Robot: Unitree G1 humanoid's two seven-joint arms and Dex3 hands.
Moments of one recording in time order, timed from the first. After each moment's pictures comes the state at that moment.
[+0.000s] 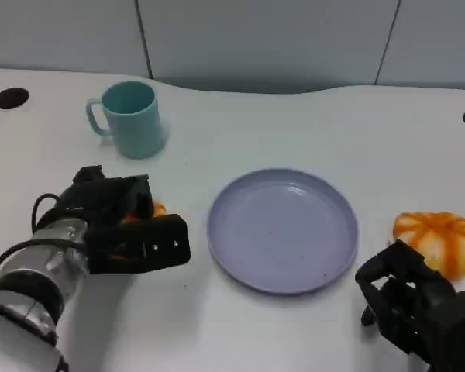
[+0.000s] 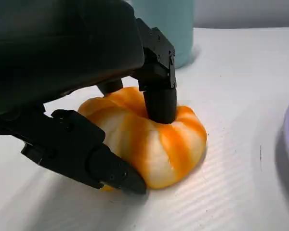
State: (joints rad) left arm -0.83 0.22 -0.48 1.34 0.66 -0.25 0.18; right arm 0.11 -0.01 0.06 0.14 -0.11 -0.14 0.01
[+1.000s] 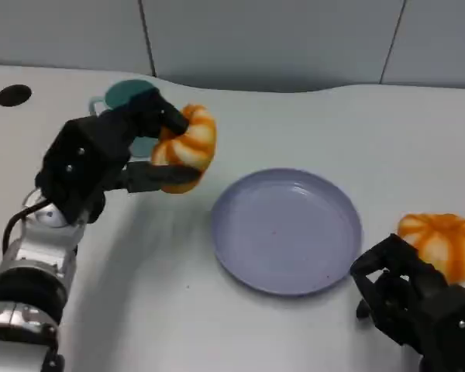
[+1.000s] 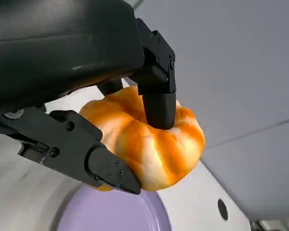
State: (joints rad) left arm -0.78 0.16 -0.06 1.06 0.09 -0.51 -0.28; right arm 0.05 0.00 0.06 0.23 -0.11 -0.18 0.00
